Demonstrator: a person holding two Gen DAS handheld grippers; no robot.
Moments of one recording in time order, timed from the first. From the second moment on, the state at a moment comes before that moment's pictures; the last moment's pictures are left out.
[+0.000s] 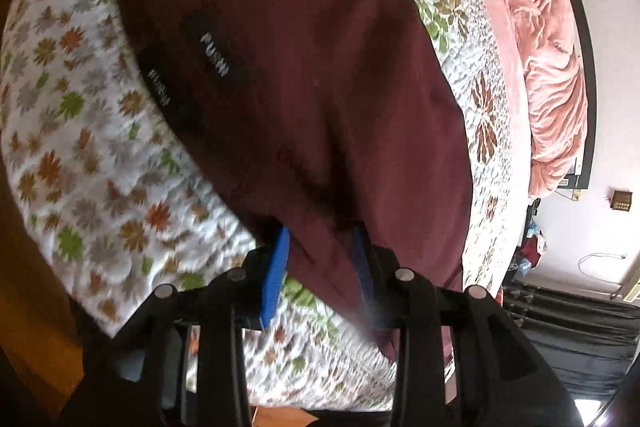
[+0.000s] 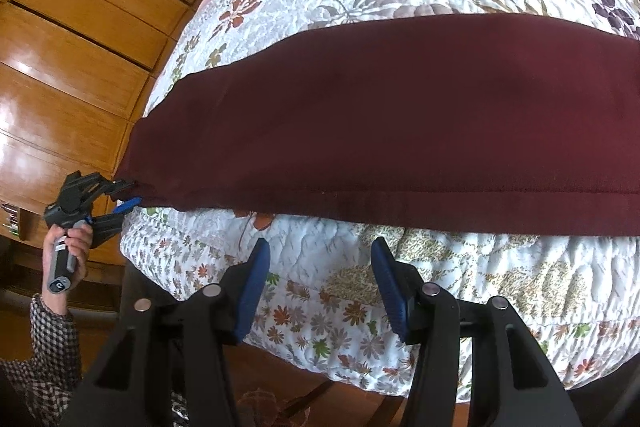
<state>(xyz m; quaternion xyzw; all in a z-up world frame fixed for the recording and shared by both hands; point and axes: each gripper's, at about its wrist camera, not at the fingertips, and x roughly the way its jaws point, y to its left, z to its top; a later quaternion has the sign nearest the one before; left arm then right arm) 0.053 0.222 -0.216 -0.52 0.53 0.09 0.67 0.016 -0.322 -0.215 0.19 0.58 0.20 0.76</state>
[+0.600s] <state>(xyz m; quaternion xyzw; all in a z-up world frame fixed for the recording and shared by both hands) 0.029 0.210 -0.216 -0.42 0.51 0.11 0.74 0.018 -0.330 -0.221 0.20 0.59 0.18 0.76</state>
